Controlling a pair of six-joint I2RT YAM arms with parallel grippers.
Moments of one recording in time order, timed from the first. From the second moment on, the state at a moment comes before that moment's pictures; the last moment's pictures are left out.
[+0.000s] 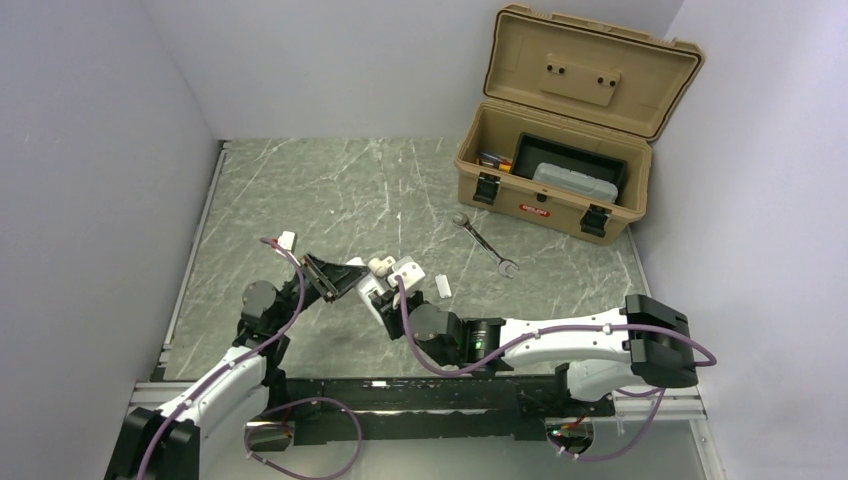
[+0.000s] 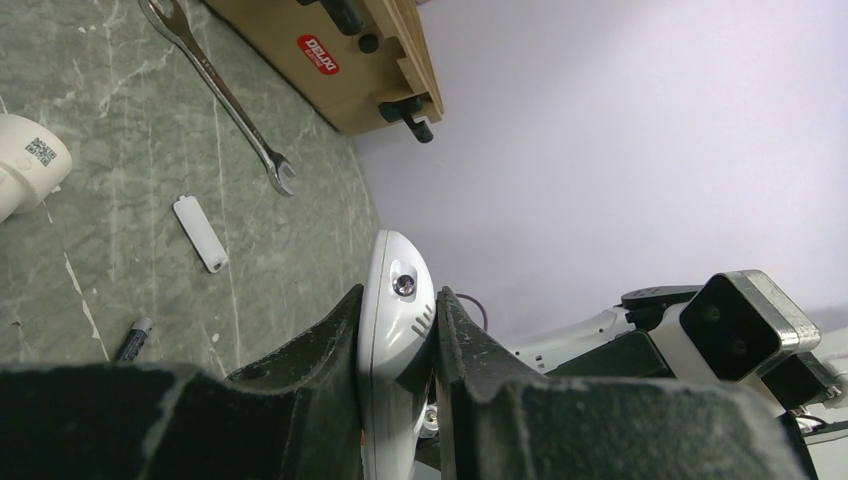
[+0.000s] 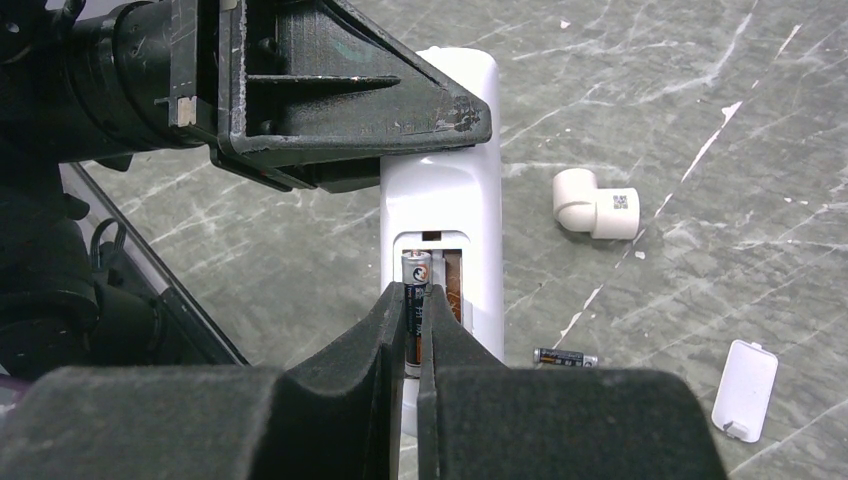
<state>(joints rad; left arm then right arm) -0.30 0.78 0.08 0.83 0.55 -1.29 1.42 1.37 0.79 0.31 0.61 0.33</state>
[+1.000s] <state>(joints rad) -0.31 1.00 0.08 1.23 0.79 -1.32 1.43 1.08 0.73 0.42 0.64 0.22</state>
